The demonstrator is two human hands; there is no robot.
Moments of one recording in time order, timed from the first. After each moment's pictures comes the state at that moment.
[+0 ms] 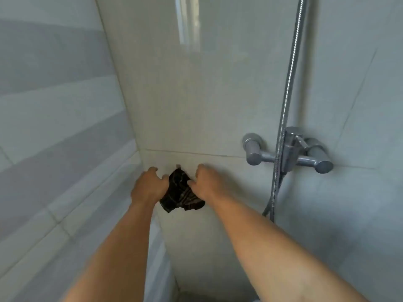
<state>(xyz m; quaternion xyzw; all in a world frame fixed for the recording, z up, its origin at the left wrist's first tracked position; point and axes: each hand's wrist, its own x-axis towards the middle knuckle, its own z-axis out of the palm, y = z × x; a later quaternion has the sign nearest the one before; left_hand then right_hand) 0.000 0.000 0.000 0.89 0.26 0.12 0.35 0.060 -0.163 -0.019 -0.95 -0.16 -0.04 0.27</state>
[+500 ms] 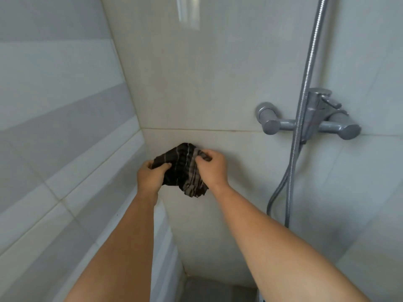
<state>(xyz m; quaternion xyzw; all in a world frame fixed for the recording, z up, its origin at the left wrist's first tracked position) -0.013 0.014 -0.045 0.69 0.26 0.19 0.65 0.036 -0.139 -0.052 -0.77 -0.05 -0.09 0.63</state>
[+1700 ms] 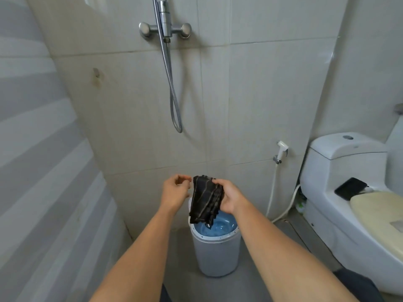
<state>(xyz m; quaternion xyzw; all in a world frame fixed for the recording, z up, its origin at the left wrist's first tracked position) -0.347 -0.267 -0.345 0.75 0.01 0.01 0.66 -0.333 -0.443 -0.383 -0.47 0.19 0.16 0.85</state>
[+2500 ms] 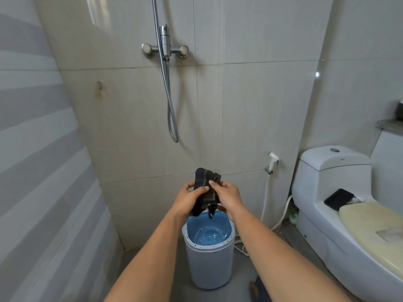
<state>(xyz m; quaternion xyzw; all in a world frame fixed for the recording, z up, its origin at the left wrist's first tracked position) -0.373 -0.305 -0.341 0.68 0.00 -0.13 0.72 -0.376 -0.451 -0.356 -0.67 0.16 -0.05 0.72</state>
